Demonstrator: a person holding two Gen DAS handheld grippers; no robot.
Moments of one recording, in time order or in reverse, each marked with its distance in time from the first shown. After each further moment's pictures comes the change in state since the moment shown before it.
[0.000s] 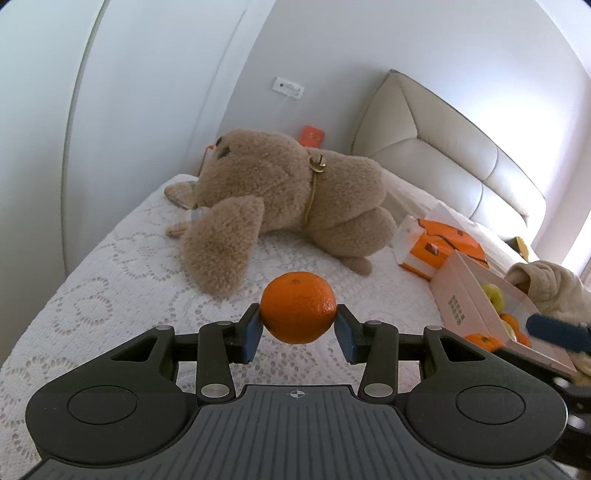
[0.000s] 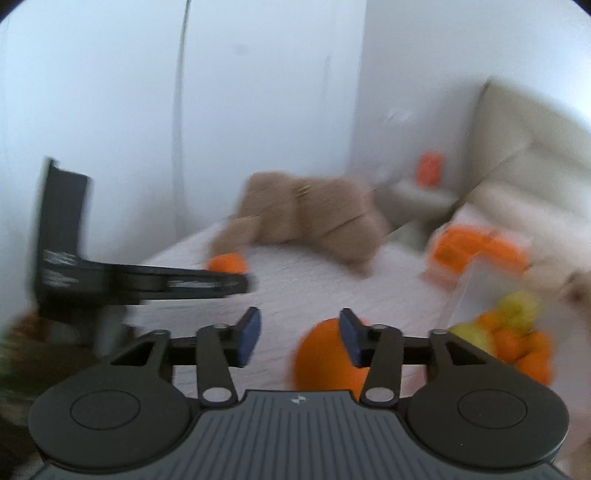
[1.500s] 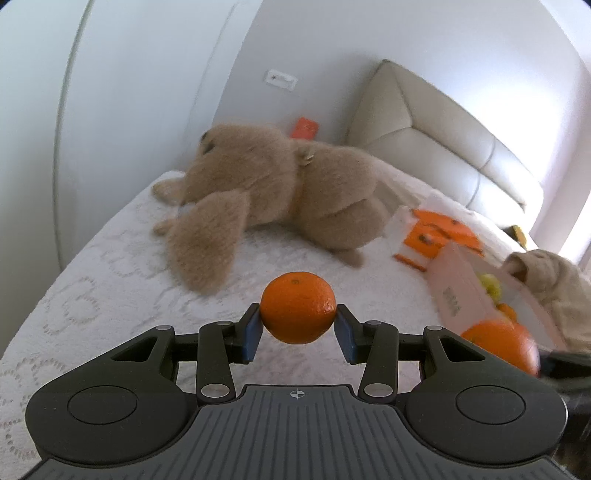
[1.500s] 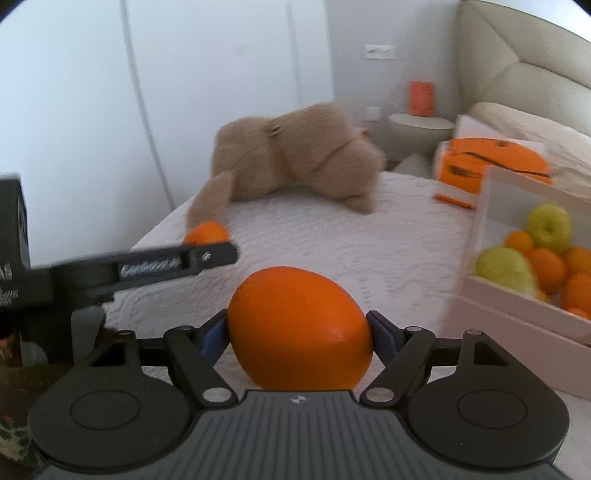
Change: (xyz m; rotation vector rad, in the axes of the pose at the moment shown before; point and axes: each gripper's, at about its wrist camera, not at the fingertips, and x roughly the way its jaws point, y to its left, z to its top) left arm 0.002 -0.014 0.005 0.034 0.023 -0.018; right arm 0.031 -0.037 -0.012 0.296 0.185 0.150
